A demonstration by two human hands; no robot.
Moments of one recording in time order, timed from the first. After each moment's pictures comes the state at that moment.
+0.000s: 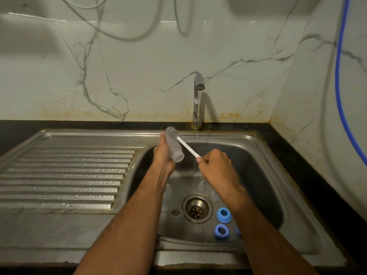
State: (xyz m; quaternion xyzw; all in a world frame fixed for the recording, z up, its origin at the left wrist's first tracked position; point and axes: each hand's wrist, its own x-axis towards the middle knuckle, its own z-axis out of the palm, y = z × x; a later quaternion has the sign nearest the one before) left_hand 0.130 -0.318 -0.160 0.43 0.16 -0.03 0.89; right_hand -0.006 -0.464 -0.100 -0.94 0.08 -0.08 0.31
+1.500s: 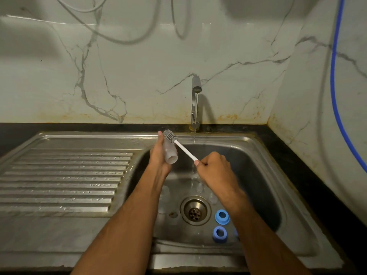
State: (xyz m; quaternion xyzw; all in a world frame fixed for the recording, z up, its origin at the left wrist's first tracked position) left_hand 0.122 -0.314 -0.154 0.40 0.11 -0.08 0.91; right_hand -0.013 -0.469 -0.101 -0.94 0.07 -0.08 0.33
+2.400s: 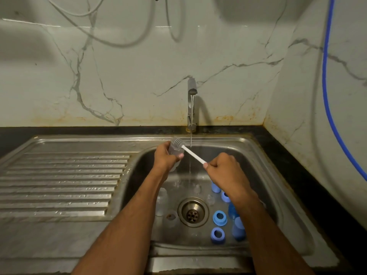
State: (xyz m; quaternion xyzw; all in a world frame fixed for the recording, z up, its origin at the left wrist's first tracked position) left_hand 0.096 -0.333 -0.140 0.76 0.03 0.03 0.65; right_hand -0.020 -0.500 -0.087 -0.94 0.09 -0.07 0.31
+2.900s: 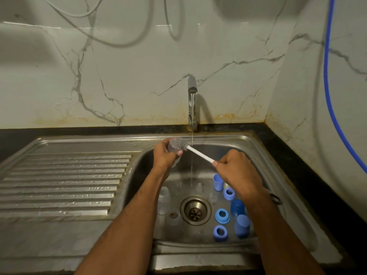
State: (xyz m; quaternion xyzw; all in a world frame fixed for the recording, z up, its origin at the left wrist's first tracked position) left_hand 0.093 -0.340 -0.134 0.74 0.03 0.05 0.68; right_hand -0.024 -0.521 -0.082 -0.95 0.13 -0.10 0.27
